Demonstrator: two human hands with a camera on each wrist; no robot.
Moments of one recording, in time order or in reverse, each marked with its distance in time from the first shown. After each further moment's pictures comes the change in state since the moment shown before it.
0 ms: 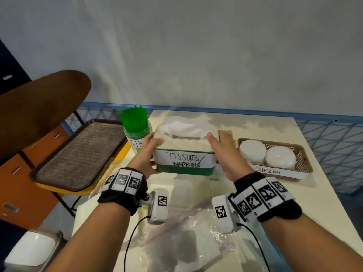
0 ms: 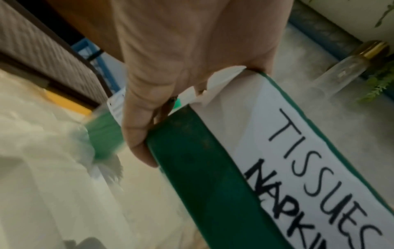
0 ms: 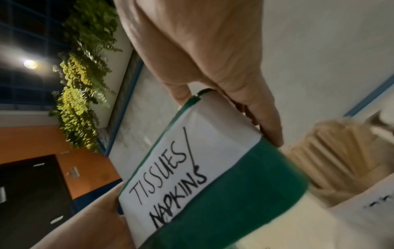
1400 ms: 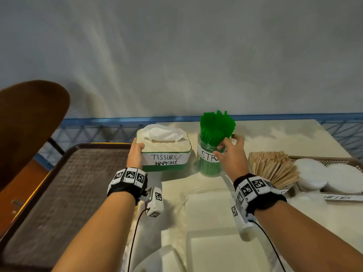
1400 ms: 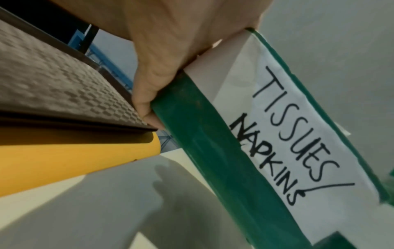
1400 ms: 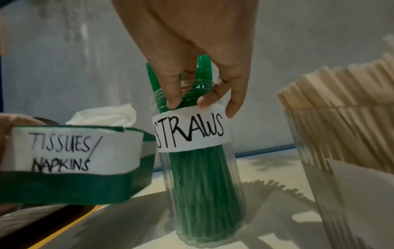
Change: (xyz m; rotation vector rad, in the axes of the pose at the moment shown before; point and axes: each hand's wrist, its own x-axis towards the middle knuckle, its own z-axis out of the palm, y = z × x) left_hand 0.252 0.044 -0.142 -0.006 0.148 -0.031; right_hand 0.178 0.017 0.114 -0.755 0.474 -0.248
